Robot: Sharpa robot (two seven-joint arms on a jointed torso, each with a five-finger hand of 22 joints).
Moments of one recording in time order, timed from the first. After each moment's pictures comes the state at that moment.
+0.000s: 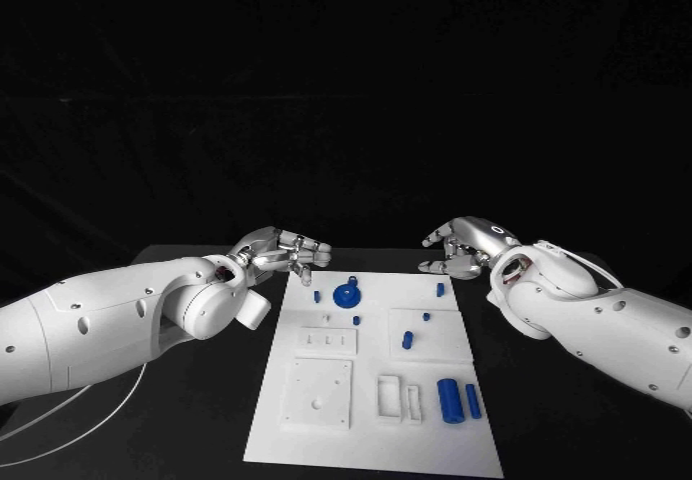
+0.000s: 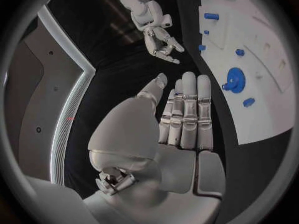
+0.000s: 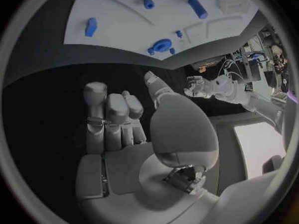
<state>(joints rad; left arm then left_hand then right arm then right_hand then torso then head) 1.44 -0.84 -0.16 1.39 -0.20 -0.15 0.23 1.34 -0.02 0.12 -0.10 0.17 1.01 0.14 0.07 0.07 1.26 0.06 0.12 0.07 1.18 0.01 0.72 0.43 0.09 0.93 -0.02 1.03 0.39 1.21 -0.69 0.19 1.27 -1.60 -0.35 -0.11 1.26 -0.14 0.18 0.00 0.20 1.00 0.11 0.06 0.06 1.35 0.01 1.03 1.23 1.45 -0.08 1.05 1.06 0.06 1.41 -0.10 0.71 1.31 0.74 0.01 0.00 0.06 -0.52</state>
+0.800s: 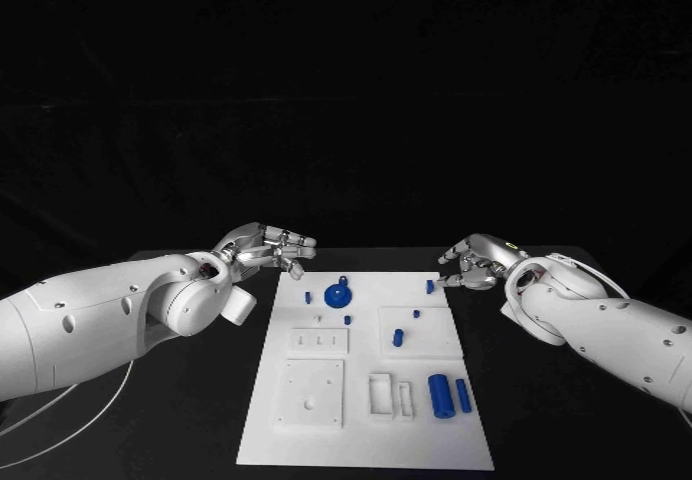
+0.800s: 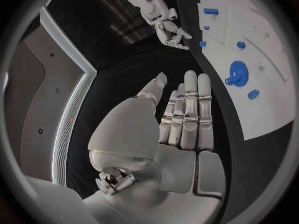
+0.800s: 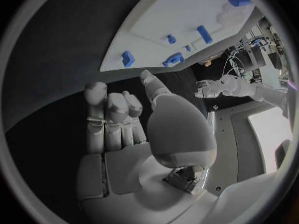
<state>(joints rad) 1.43 -0.85 -0.16 1.35 -0.20 -0.11 0.26 1.34 -0.01 0.12 -0.10 0.17 0.99 0.15 0.07 0.07 1.16 0.10 0.07 0.06 1.21 0.04 0.43 0.33 0.09 0.93 0.02 0.89 0.30 1.16 -0.67 0.20 1.10 -1.47 -0.27 -0.01 1.29 -0.11 0.14 -0.07 0.24 0.98 0.11 0.06 0.06 1.34 0.01 1.01 1.22 1.45 -0.08 1.03 1.06 0.06 1.40 -0.09 0.68 1.31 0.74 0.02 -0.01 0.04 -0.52</state>
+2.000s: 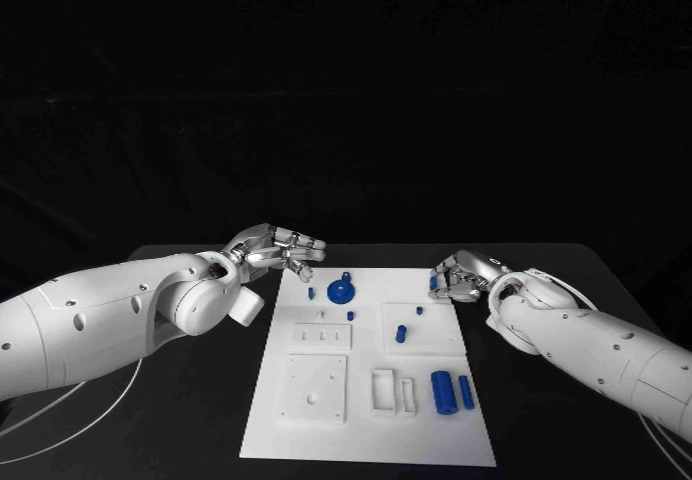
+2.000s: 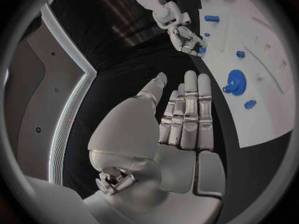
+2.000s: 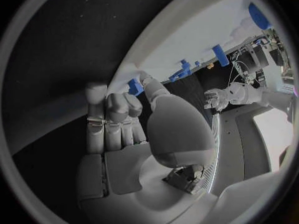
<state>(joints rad) 1.43 -0.83 -0.17 1.36 -0.20 -0.10 0.25 1.34 -0.01 0.12 -0.10 0.17 0.99 0.15 0.07 0.07 1.15 0.11 0.07 0.06 1.21 0.04 0.42 0.34 0.09 0.93 0.02 0.89 0.30 1.12 -0.54 0.20 0.91 -1.48 -0.28 0.03 1.28 -0.09 0.15 -0.10 0.25 0.96 0.11 0.06 0.06 1.34 0.01 1.01 1.22 1.45 -0.08 1.03 1.06 0.06 1.40 -0.09 0.68 1.31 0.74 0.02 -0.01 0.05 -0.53</state>
